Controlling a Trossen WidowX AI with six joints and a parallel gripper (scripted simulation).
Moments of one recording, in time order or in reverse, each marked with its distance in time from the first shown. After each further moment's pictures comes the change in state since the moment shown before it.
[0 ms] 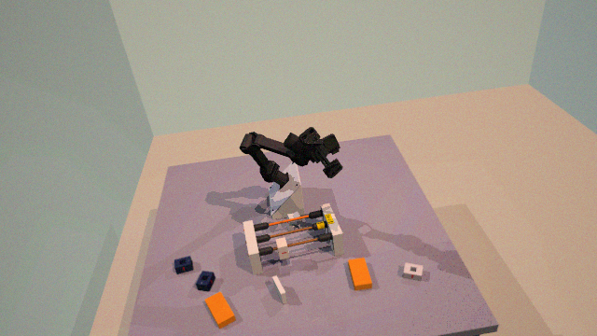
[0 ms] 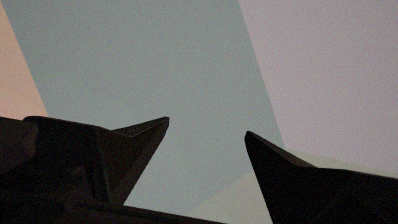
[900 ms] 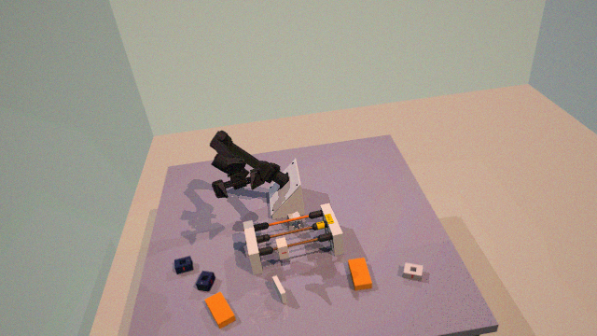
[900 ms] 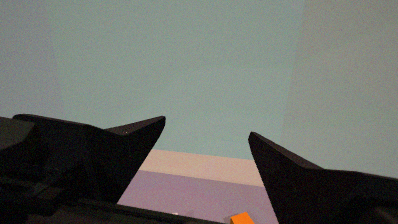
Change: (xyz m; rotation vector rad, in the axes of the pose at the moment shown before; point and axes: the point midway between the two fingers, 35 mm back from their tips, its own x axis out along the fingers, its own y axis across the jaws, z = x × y) arm -0.174 -0.065 -0.283 1.214 0.399 -0.032
